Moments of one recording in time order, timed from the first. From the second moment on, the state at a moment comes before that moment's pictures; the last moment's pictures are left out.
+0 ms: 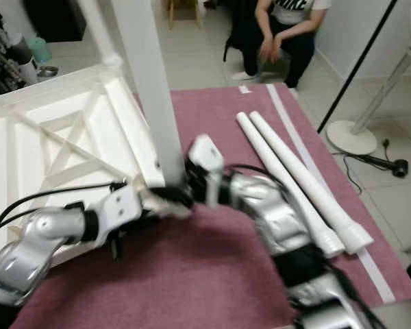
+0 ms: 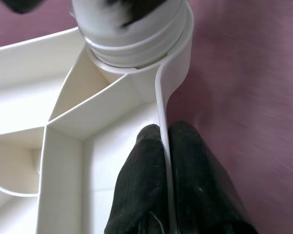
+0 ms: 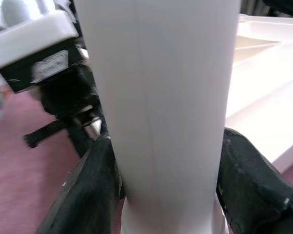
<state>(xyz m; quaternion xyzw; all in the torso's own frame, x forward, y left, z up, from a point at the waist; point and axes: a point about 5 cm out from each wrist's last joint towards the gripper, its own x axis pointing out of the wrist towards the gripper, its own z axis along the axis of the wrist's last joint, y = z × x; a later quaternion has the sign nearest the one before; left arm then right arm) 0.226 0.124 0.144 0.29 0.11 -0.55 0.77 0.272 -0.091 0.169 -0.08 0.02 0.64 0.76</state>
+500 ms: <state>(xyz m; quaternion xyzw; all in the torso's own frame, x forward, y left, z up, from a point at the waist) 0.219 0.131 0.151 0.28 0.10 -0.57 0.77 0.282 -0.087 0.177 -0.11 0.02 0.70 0.71</state>
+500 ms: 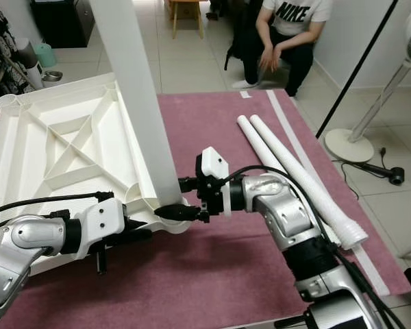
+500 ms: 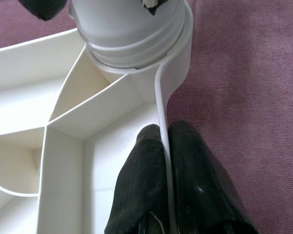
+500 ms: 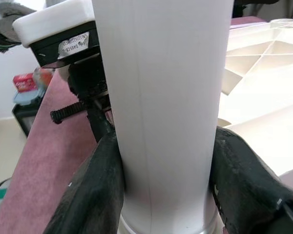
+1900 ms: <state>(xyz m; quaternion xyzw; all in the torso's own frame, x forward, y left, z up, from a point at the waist) 0.222 0.118 0.158 0.26 0.10 -0.52 0.81 0.290 -0.070 0.171 -0.10 -0.03 0.60 0.79</state>
